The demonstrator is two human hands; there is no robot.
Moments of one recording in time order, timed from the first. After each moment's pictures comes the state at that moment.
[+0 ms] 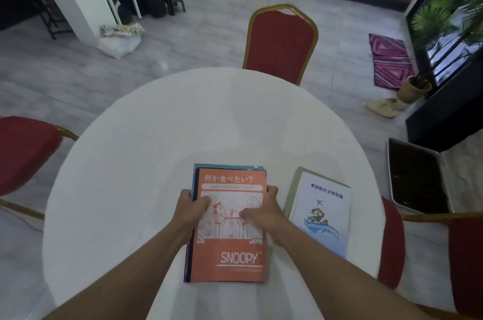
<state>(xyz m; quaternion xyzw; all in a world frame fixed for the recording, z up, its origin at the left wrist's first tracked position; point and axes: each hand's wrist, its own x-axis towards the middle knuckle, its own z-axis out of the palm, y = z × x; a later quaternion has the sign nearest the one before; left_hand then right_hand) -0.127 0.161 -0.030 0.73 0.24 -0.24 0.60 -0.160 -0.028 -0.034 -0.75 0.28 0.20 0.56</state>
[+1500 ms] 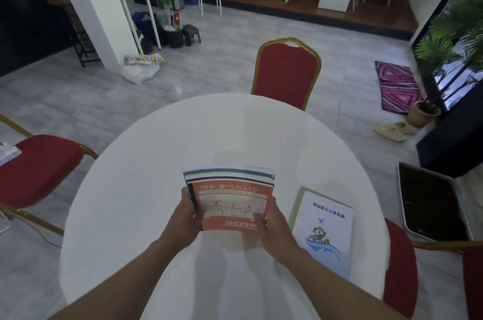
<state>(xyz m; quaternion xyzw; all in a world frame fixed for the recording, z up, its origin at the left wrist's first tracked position) -0.139 0.185 0.012 0.86 -0.03 -0.12 0.50 -0.177 -0.041 -0.036 -0.87 0.05 0.04 0.49</state>
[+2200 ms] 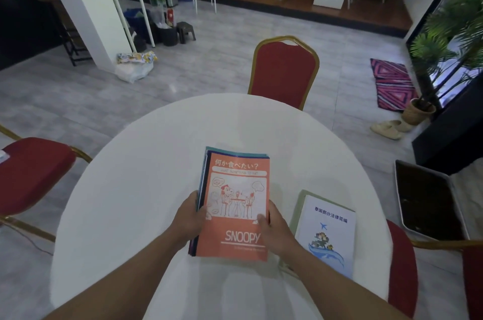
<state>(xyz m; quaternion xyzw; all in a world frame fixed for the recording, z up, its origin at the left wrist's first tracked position) -0.101 0.176 -0.010 0.82 0.07 -0.20 0.52 -0.156 -0.041 -0.041 -0.82 0.15 0.13 0.54</state>
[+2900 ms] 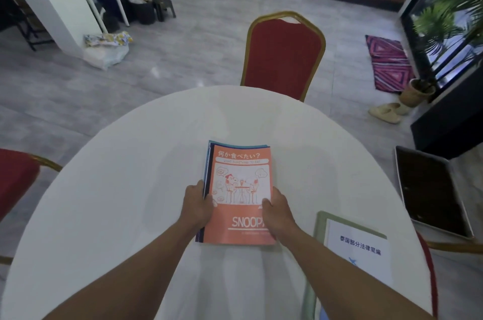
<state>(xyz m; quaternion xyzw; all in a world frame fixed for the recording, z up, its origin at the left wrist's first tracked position) 0.055 0.153 -0.095 0.88 0.06 -0.18 0.43 -0.006 -0.043 -0.094 -0.81 0.29 0.11 0.50</state>
